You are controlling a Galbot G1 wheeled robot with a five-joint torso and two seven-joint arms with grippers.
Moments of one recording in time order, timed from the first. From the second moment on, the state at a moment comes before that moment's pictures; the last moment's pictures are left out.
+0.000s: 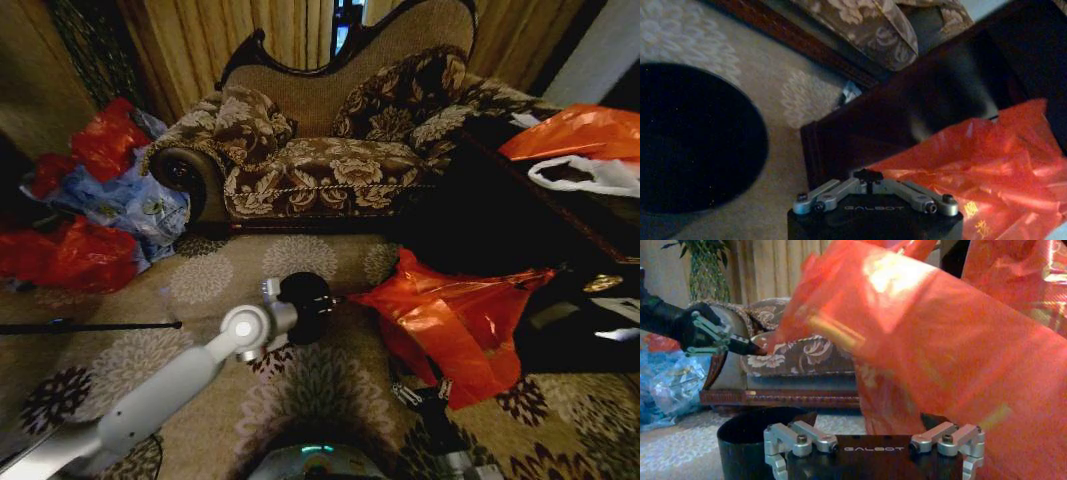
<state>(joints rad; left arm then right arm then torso) 0.76 -0.78 0.07 -2.08 -1.75 0.46 -0.37 -1.91 1.39 0.60 2.04 0.23 0.46 -0.19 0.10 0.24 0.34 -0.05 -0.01</state>
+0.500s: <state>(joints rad) 0.94 -0.65 -0.12 -2.07 -1.49 0.44 -0.17 -1.93 1.37 0.62 2.00 0.26 0.51 -0.22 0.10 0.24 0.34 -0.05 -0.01</state>
